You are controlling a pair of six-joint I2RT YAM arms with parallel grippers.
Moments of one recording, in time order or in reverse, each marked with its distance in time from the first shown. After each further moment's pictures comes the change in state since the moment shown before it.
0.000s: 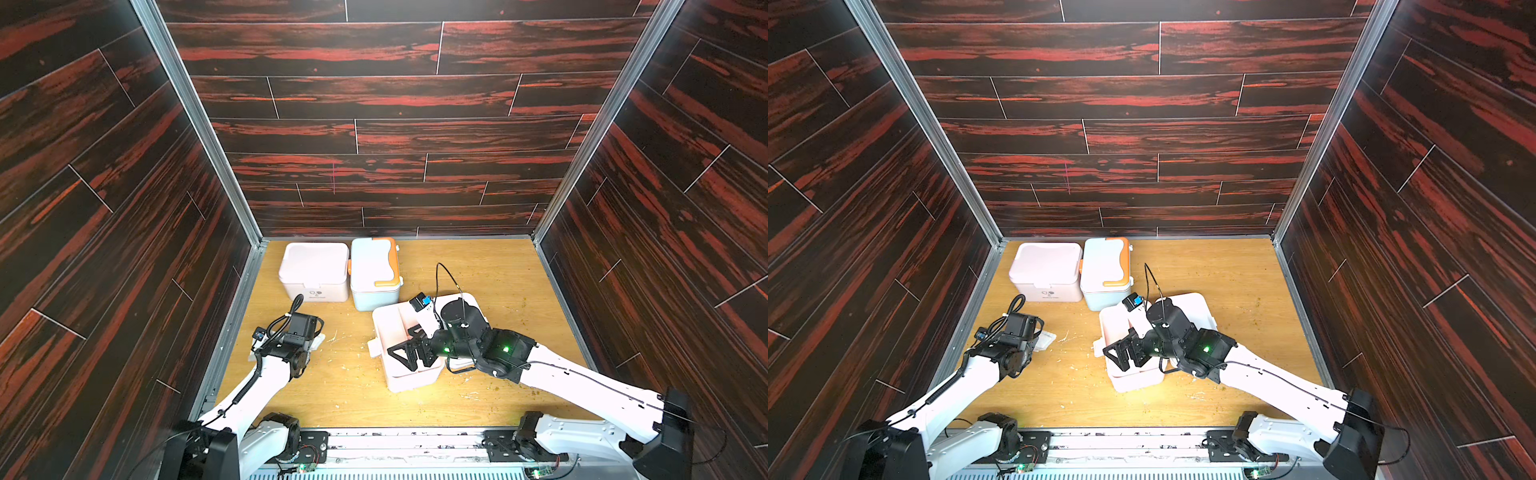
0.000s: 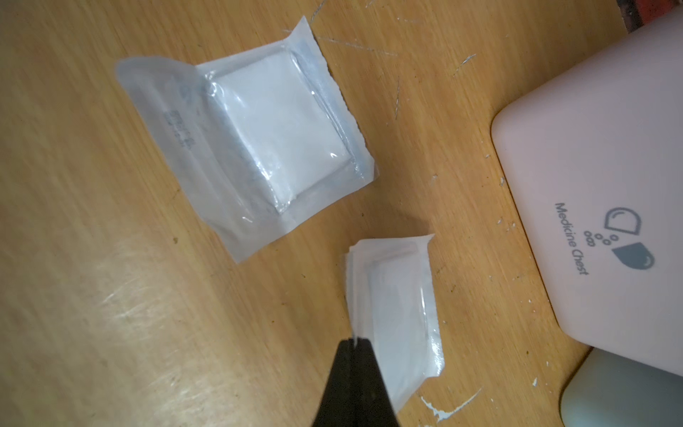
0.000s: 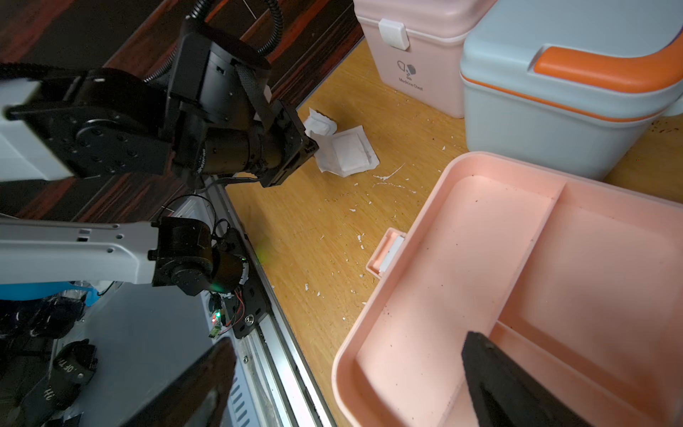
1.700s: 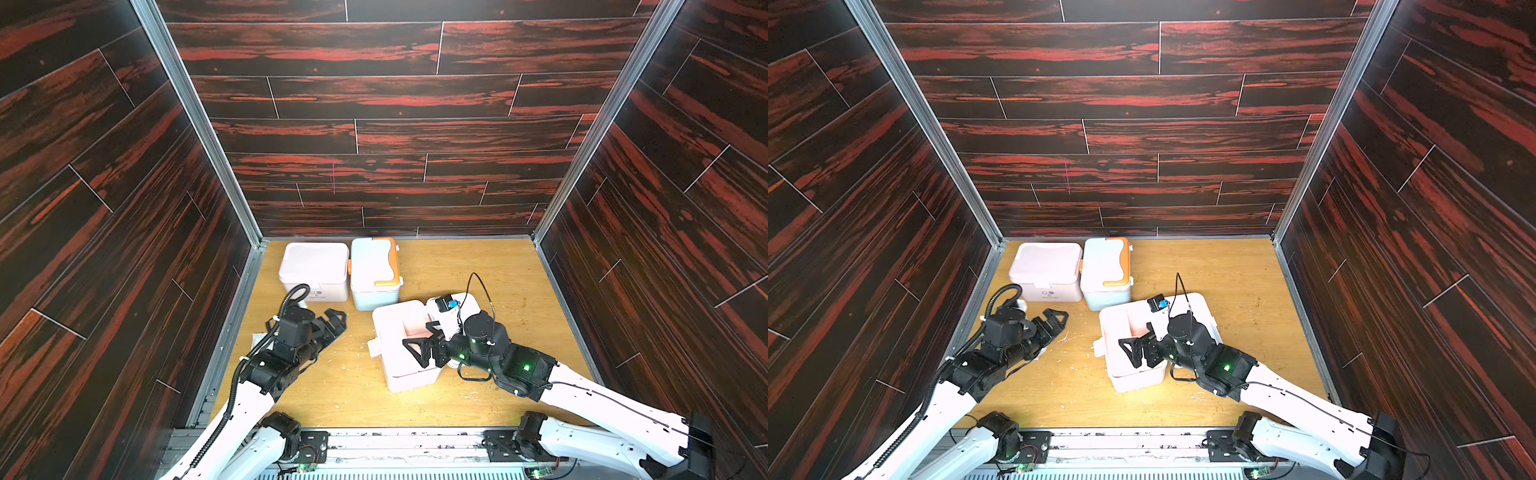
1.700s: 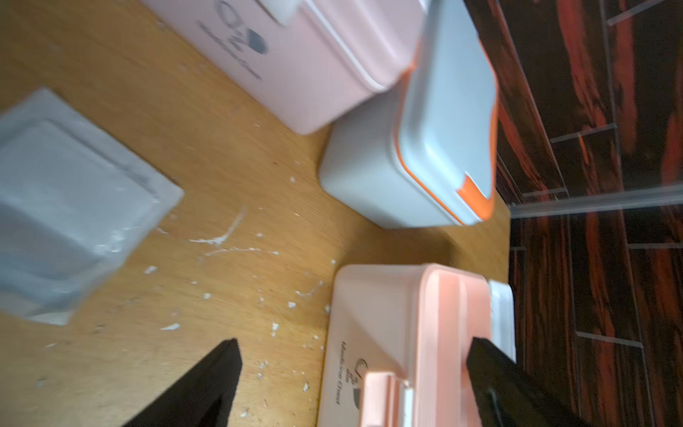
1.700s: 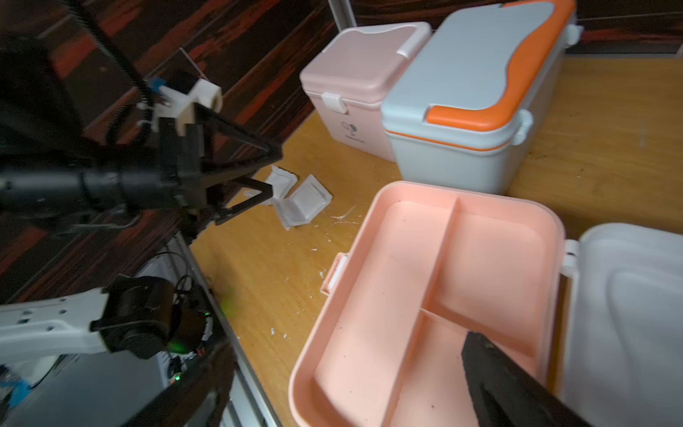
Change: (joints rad) left arm -0.243 -0.319 0.143 0.005 0.439 0.330; right arm 0.000 -0.186 -0.161 0.093 0.253 0.072
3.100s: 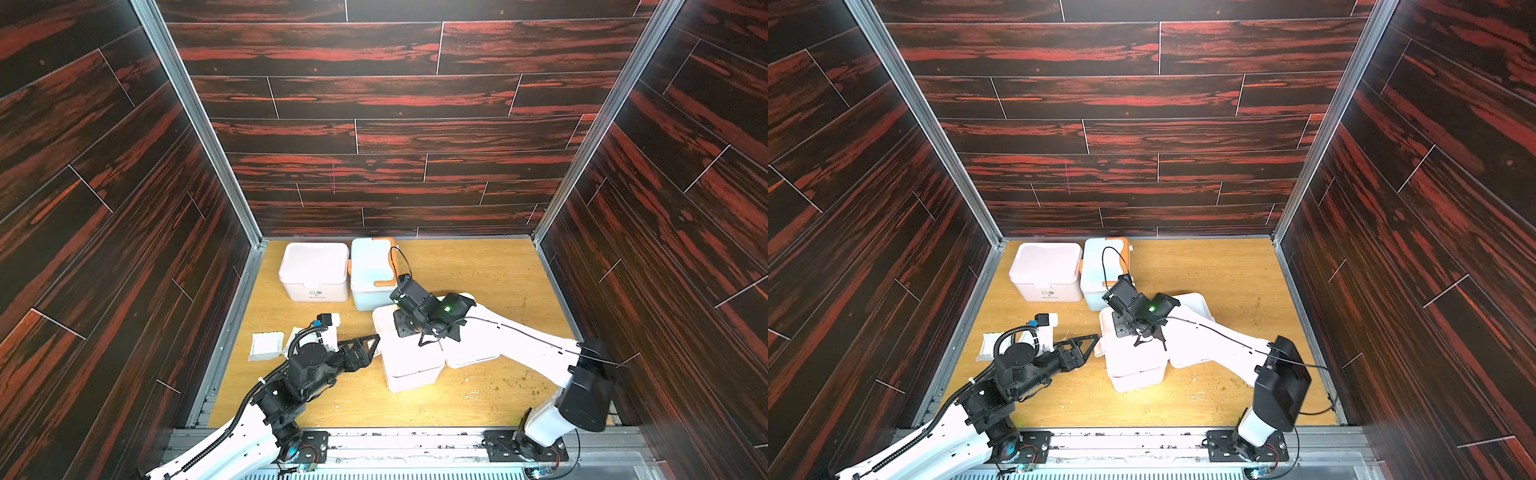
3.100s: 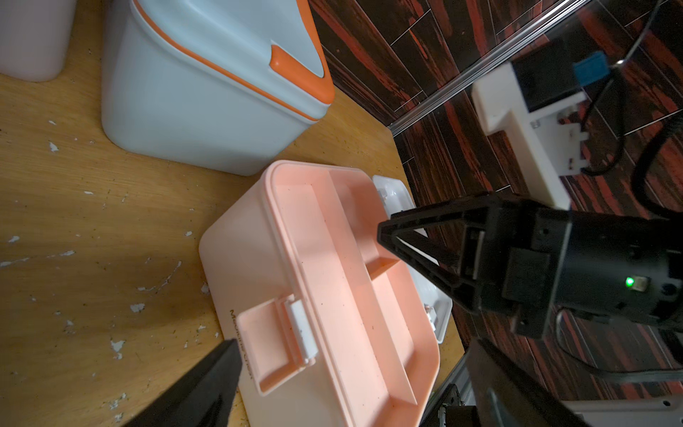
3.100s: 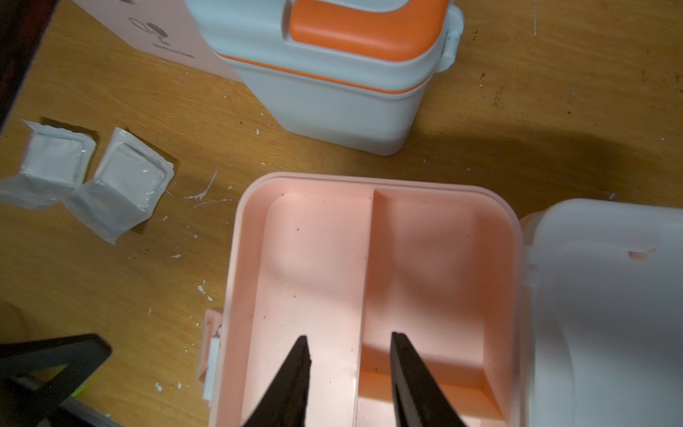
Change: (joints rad) left arm -0.311 -0.171 -0.306 0.454 0.001 0.095; right arm -0.008 0.674 0.626 -0.530 0.206 0.125
